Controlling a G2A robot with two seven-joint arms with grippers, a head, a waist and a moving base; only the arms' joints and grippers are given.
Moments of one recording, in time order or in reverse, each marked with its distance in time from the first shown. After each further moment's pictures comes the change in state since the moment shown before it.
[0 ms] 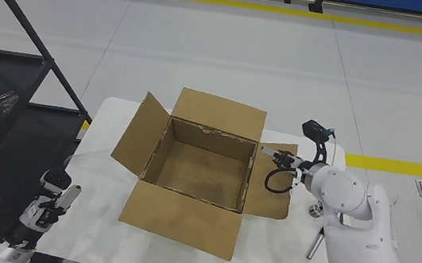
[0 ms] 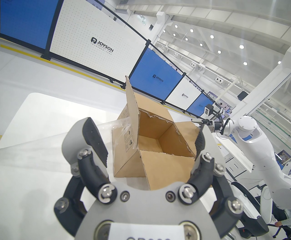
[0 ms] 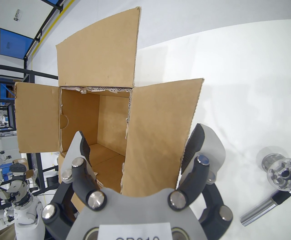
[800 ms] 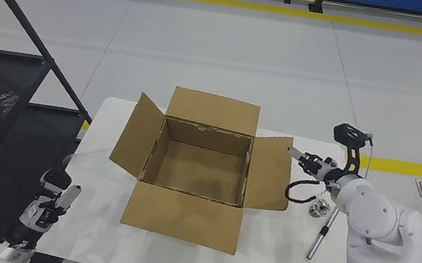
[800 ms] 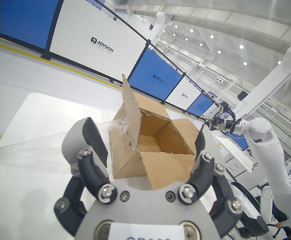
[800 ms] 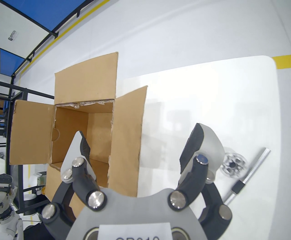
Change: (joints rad) left arm 0.000 0.000 0.000 0.000 0.000 0.000 0.000; right arm -0.181 0.052 0.139 -0.324 -0.149 0.001 0.048
